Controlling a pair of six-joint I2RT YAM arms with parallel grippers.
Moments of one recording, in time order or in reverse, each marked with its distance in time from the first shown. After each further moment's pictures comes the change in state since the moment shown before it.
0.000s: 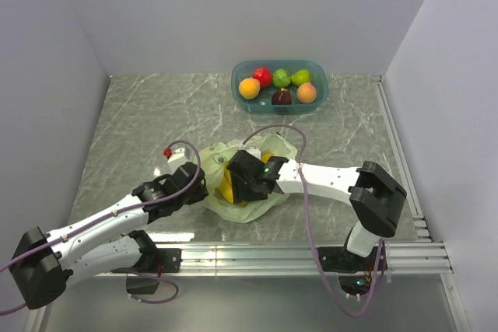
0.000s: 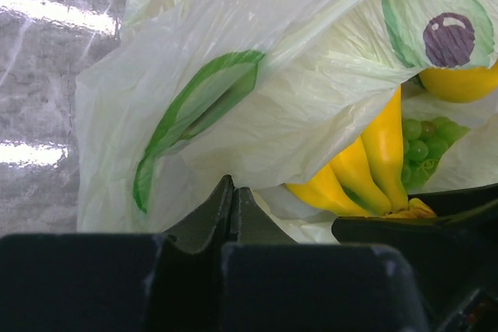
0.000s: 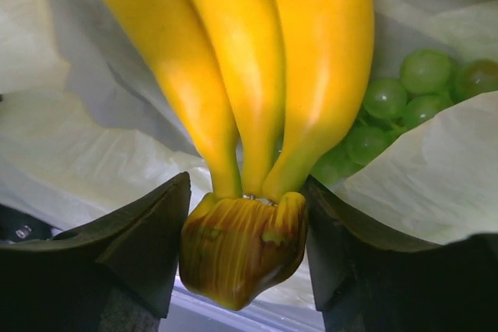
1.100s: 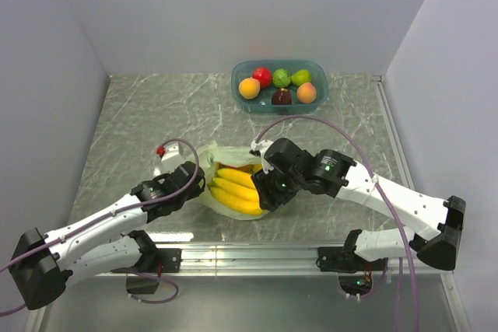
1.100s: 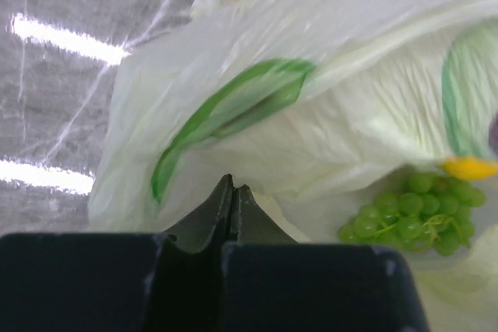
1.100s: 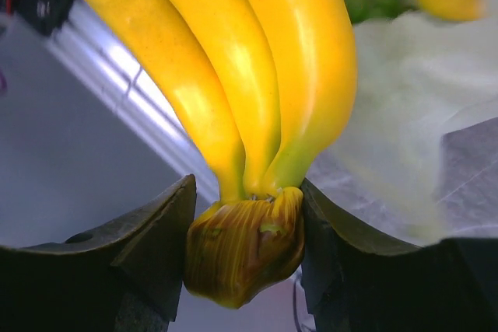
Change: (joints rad) left arm 0.000 -0.006 0.019 -0.055 -0.152 -0.014; right arm -0.013 -0.441 0.079 -0.378 -0.185 -0.474
